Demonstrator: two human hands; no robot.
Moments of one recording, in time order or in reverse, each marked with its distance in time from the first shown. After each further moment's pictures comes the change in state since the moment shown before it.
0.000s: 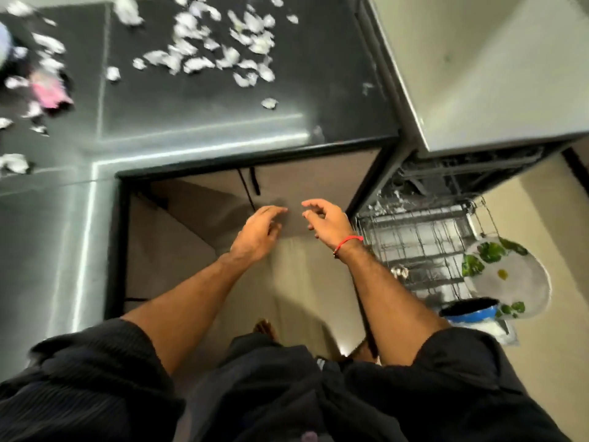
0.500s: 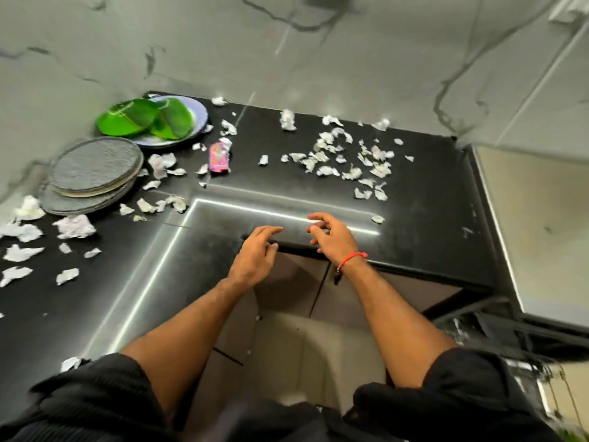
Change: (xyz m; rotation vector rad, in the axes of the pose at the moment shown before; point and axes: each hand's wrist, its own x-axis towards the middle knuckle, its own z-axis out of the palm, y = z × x) left_hand -0.017 -0.077 -0.199 -0.068 0.482 -0.144; right_hand 0.061 -0.218 0.126 -0.088 -0.222 -0.278
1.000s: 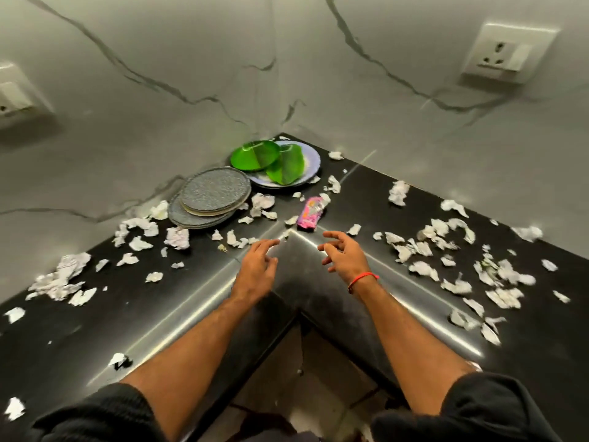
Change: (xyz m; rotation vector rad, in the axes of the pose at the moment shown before) left_hand 0.064 -0.044 -0.103 0.078 0.481 -0.371; right_hand 0.164 -0.091 0.090 0.083 -0.416 -0.115
